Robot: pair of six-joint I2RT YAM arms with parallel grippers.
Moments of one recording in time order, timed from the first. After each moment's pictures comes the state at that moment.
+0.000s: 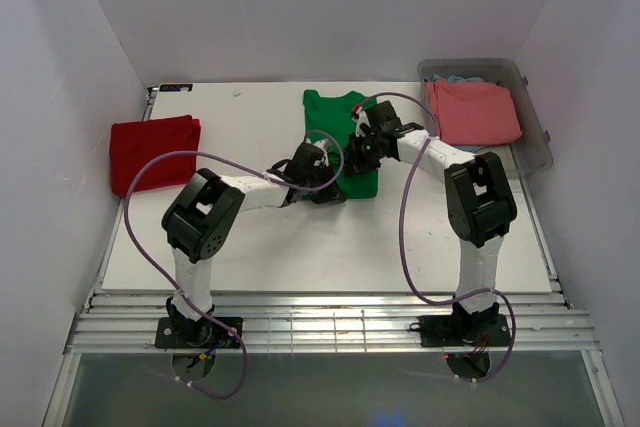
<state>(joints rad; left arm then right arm) -0.66 1.96 1.14 0.08 0.25 -0.73 0.45 1.98 1.45 -0.42 -0.39 0.26</state>
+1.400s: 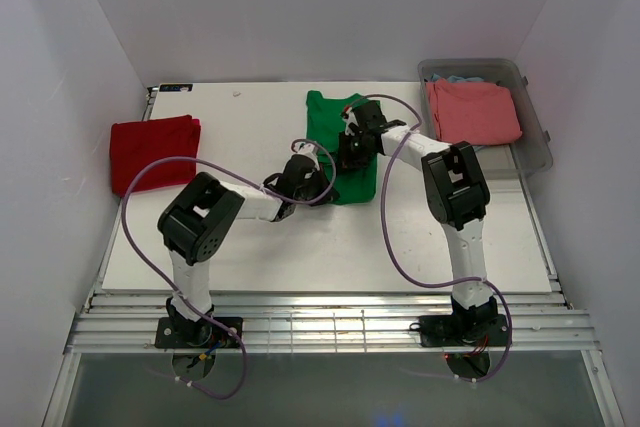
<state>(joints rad) -0.65 1.95 0.98 0.37 0.12 -0.73 0.46 2.22 1.66 -0.41 -0.42 0.32</state>
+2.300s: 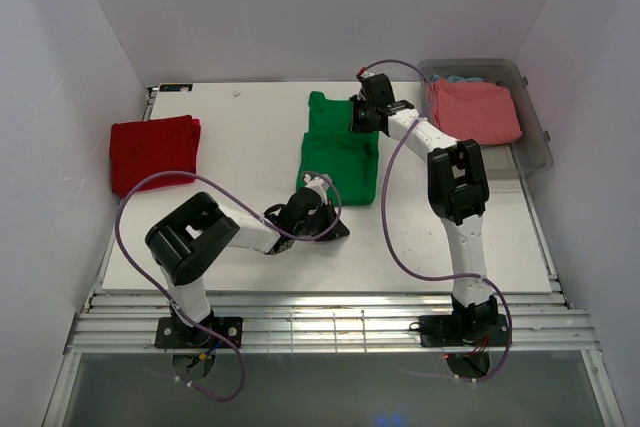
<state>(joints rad) -0.83 1.80 0.70 0.51 0.15 -0.82 0.41 2.28 1.89 -0.35 -0.10 0.30</state>
